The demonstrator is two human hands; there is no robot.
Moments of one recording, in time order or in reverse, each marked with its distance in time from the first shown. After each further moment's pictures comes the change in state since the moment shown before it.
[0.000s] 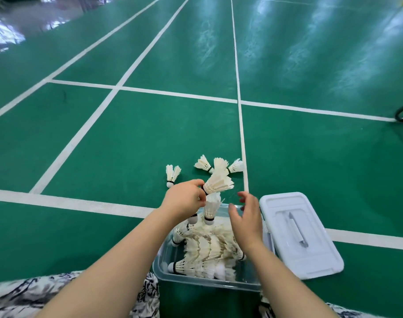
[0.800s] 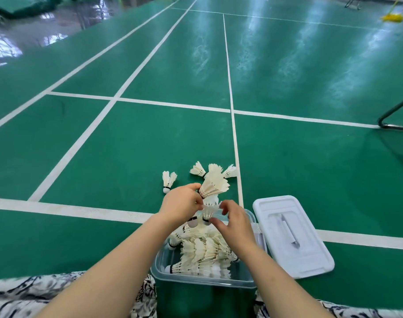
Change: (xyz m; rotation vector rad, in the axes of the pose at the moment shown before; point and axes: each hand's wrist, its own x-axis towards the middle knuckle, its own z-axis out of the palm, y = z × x) left_hand -0.013 0.015 -0.005 -0.030 0.069 0.008; right_hand -0.012 -0.008 -0.013 -0.160 -0.188 -0.169
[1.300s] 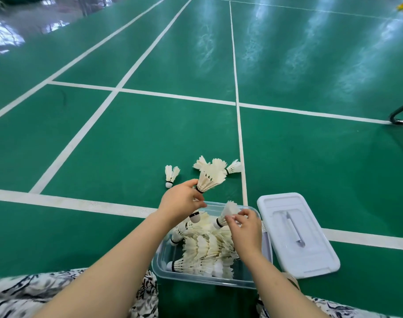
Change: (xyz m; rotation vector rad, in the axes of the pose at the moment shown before) left_hand 0.002 -0.012 0.009 -0.148 -0.023 -0.100; right_hand -0.001 0.035 0.023 0.159 0.135 0.311
